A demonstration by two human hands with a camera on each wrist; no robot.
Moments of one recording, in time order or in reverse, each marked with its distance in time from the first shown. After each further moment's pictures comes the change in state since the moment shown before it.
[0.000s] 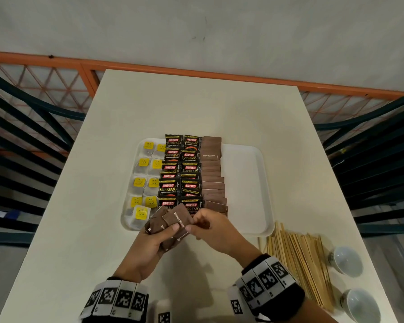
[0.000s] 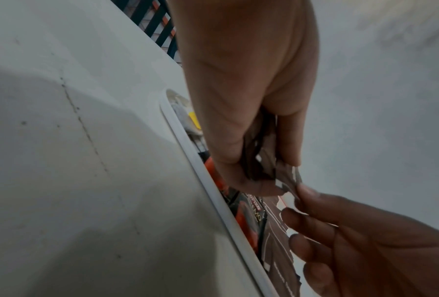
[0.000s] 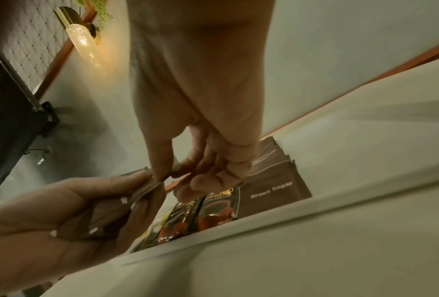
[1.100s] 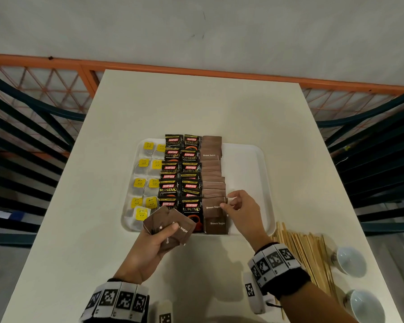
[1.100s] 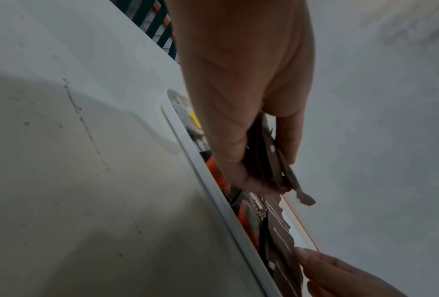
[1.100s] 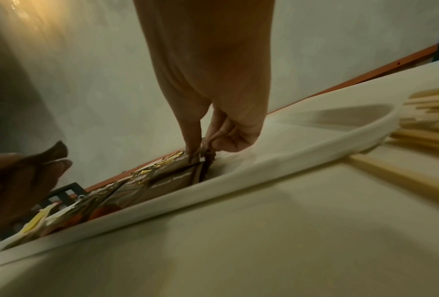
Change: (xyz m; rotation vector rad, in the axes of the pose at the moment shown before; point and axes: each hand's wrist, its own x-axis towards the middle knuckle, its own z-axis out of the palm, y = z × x) left_hand -0.002 0.001 0.006 0.052 0.016 0.019; right_hand 0.023 0.050 -0.038 0.010 0.548 0.117
